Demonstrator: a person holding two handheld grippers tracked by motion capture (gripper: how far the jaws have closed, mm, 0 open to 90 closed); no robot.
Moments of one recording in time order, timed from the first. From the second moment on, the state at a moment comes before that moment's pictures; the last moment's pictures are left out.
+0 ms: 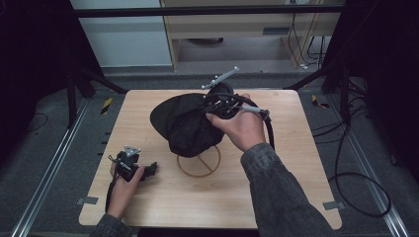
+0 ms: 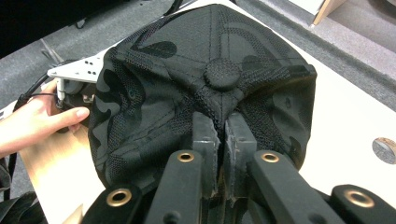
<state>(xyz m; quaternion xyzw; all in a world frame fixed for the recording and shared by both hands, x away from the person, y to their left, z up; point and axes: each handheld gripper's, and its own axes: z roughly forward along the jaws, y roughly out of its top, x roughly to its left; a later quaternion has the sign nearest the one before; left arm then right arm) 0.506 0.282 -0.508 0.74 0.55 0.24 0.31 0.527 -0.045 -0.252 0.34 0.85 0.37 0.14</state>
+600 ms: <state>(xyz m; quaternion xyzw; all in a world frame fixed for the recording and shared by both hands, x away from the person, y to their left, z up) 0.506 0.282 -0.508 0.74 0.55 0.24 0.31 0.526 -0.050 -0.252 0.34 0.84 0.39 0.15</state>
